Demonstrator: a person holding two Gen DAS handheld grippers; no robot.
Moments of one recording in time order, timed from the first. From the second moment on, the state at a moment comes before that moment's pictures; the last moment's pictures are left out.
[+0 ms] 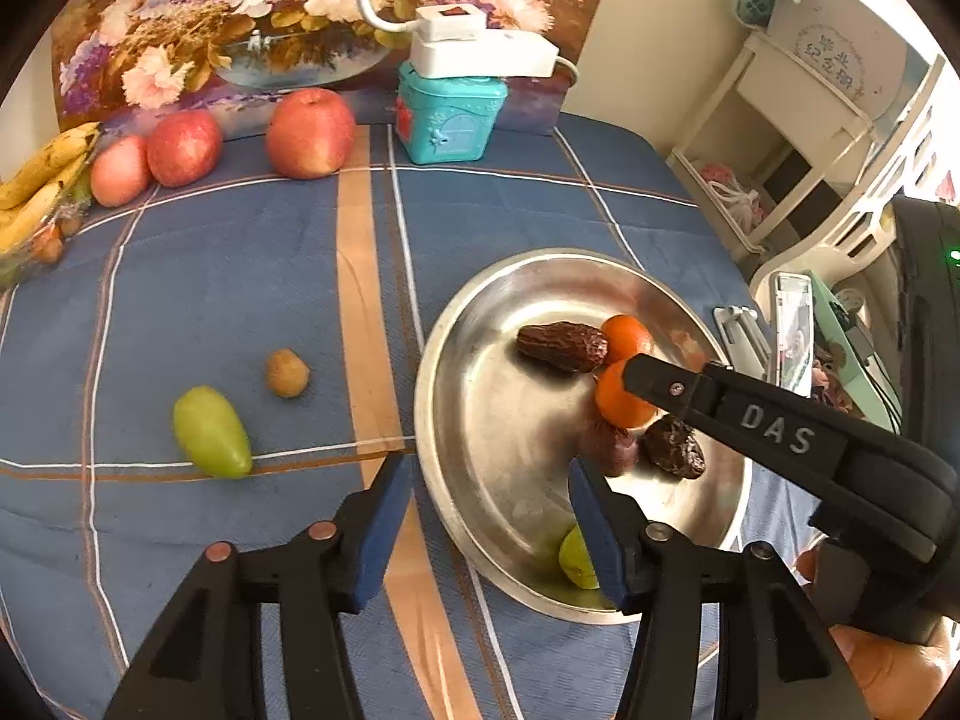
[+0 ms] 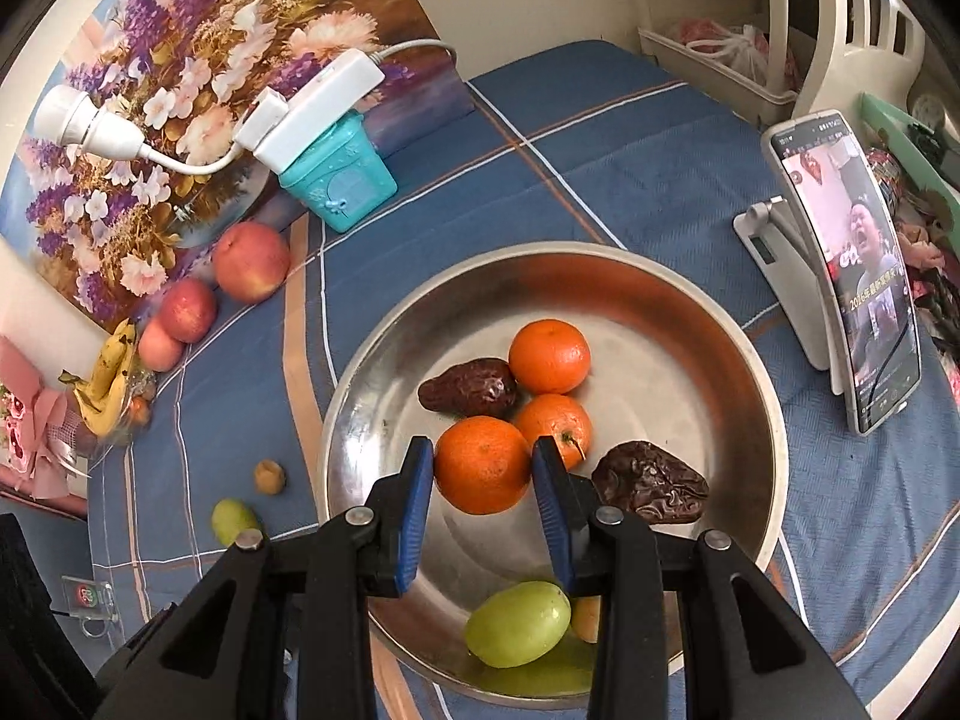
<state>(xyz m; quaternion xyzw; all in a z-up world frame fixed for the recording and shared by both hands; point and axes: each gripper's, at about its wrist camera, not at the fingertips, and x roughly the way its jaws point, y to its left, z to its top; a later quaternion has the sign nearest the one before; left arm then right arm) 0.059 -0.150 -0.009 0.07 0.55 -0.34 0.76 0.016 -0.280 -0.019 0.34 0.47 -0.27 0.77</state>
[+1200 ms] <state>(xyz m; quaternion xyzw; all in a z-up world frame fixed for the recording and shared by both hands) 0.142 0.006 -0.022 -0.09 0.57 -0.11 0.81 0.066 -0.200 -0.024 0.19 0.54 -0.21 0.79</state>
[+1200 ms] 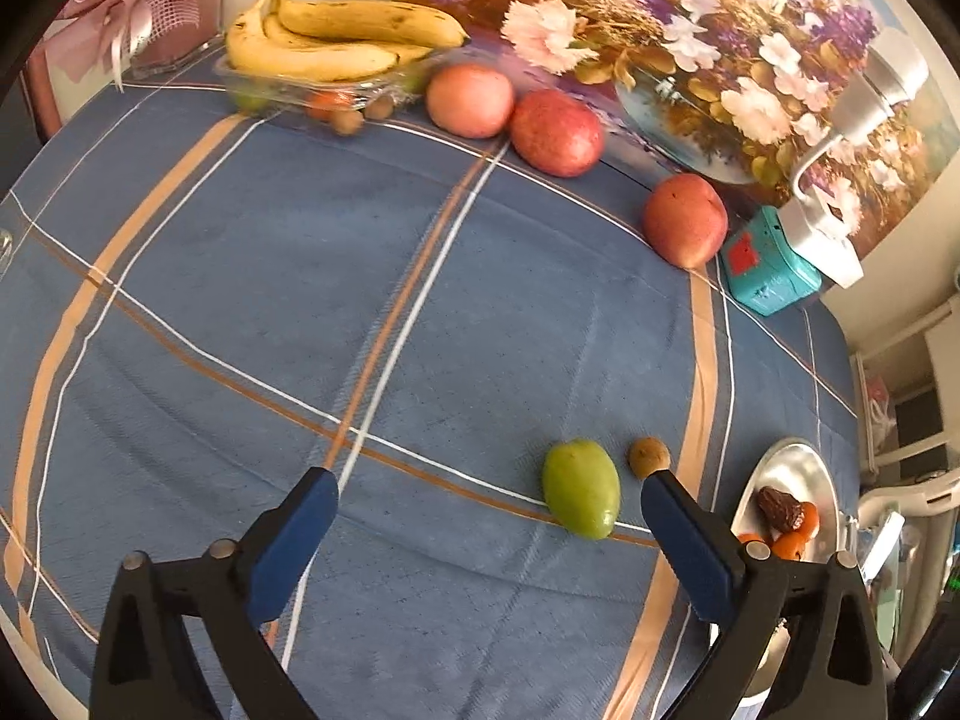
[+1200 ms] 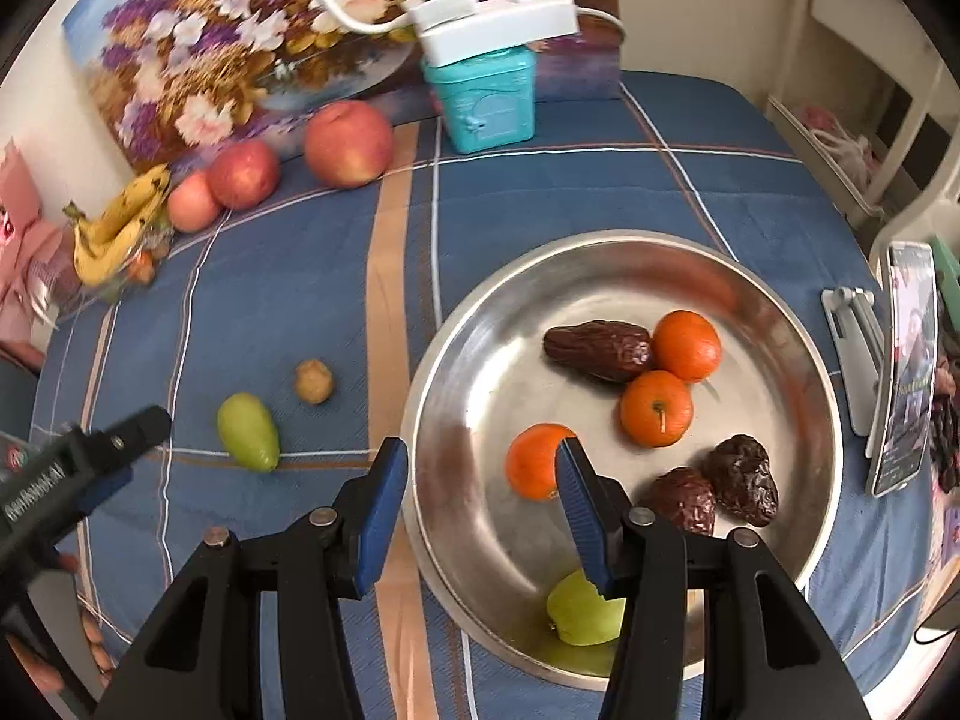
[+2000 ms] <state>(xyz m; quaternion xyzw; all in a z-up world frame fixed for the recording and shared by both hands) 0.143 0.002 -0.023 -0.05 0.57 -0.08 0.82 0.072 -0.182 -0.031 0.14 0.55 -0.20 0.80</state>
